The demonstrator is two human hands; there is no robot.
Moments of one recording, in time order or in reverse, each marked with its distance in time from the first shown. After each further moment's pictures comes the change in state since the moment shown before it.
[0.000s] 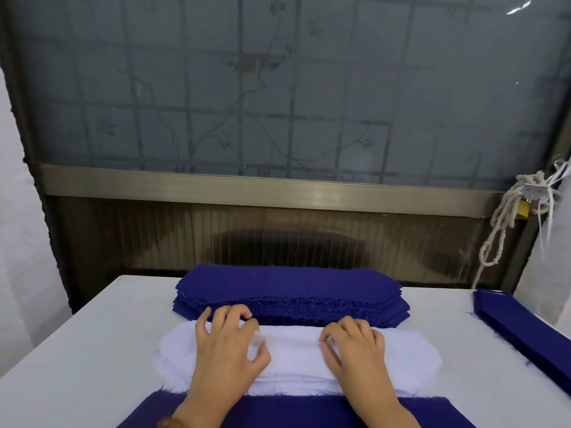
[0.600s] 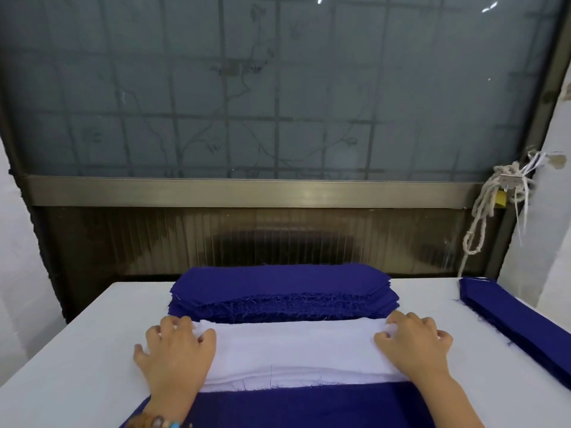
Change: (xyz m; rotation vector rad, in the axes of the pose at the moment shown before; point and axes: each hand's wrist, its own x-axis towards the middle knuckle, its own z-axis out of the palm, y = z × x) left_hand 0.003 -0.042 -0.008 0.148 -0.230 -0.628; right_hand 0.005 0.077 -0.040 -0.190 -0.138 0.569
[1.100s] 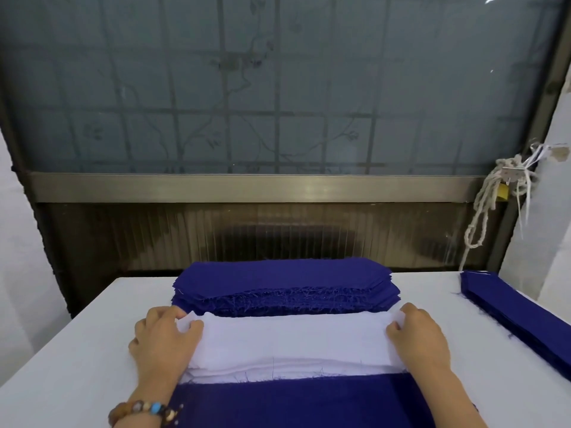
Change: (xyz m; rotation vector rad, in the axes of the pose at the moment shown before) left_hand 0.016 -0.020 -0.008 -0.299 0.042 -0.008; right_hand -0.002 0.005 0.002 0.185 0.018 0.072
